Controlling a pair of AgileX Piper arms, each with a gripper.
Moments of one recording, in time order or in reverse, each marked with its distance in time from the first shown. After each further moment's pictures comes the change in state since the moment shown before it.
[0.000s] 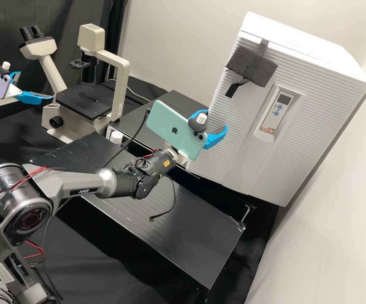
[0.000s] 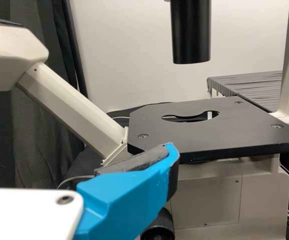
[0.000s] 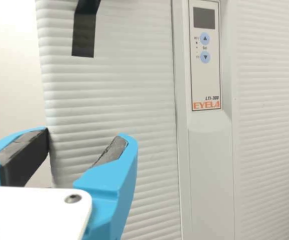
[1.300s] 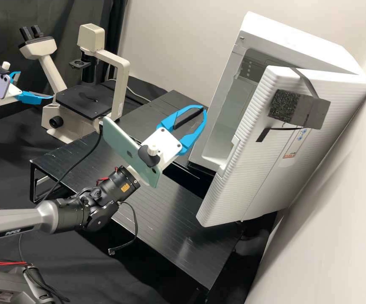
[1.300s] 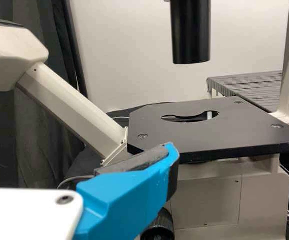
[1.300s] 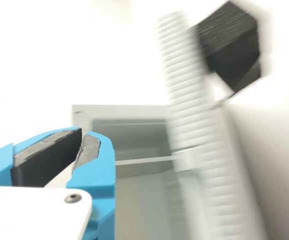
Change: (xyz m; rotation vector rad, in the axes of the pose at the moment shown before) left arm 0.000 0.000 0.000 0.000 0.000 0.000; right arm -0.096 0.011 -0.031 0.104 0.223 0.188
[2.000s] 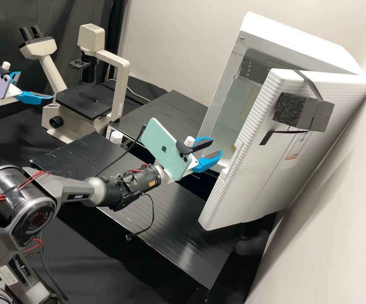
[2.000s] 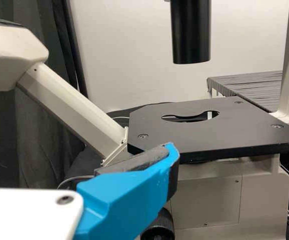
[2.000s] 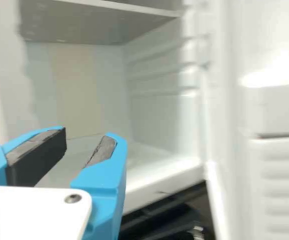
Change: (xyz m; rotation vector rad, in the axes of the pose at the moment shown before) left arm 0.000 0.000 0.000 0.000 0.000 0.000; right arm 0.044 -0.049 0.077 -0.186 -0.408 -0.039
